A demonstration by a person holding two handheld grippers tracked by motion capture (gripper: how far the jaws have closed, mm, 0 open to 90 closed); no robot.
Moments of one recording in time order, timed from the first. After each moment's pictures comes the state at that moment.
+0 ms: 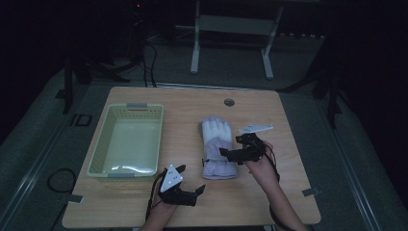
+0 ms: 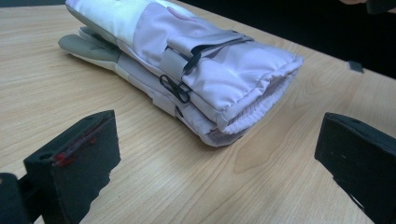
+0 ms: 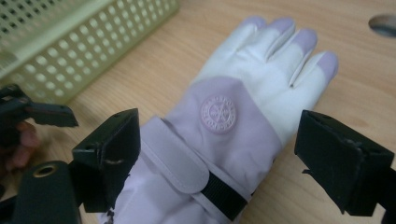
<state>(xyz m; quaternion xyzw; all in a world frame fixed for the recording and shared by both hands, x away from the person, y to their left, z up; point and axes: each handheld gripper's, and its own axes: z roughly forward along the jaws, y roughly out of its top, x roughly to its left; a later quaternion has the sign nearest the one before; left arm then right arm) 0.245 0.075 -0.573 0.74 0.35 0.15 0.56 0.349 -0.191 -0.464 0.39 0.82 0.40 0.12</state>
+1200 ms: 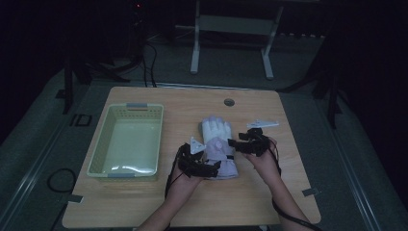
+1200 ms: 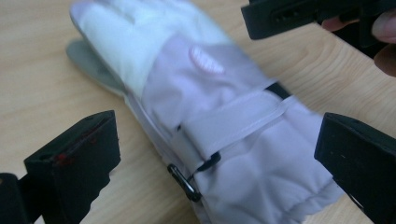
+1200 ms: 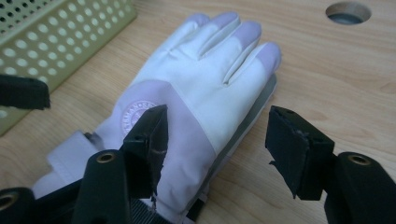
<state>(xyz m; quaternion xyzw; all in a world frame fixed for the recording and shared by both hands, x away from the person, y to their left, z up) 0.309 0.017 -0.520 0.77 0.45 0.12 0.44 0.384 -0.214 -0.490 0.43 0.80 0.40 0.12</state>
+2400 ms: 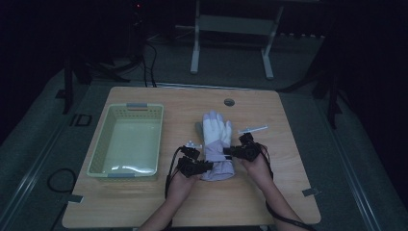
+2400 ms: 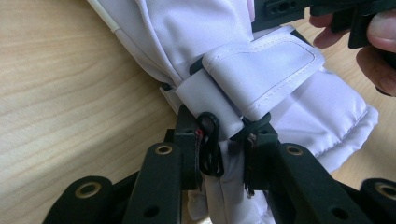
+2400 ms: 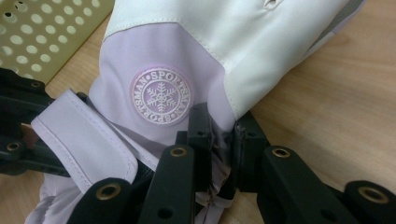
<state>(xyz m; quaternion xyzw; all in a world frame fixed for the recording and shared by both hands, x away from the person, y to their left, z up) 0.328 0.028 -0.545 0.77 0.48 -0.03 0.42 0.388 -0.202 -0.522 0.43 0.82 0.37 0.02</state>
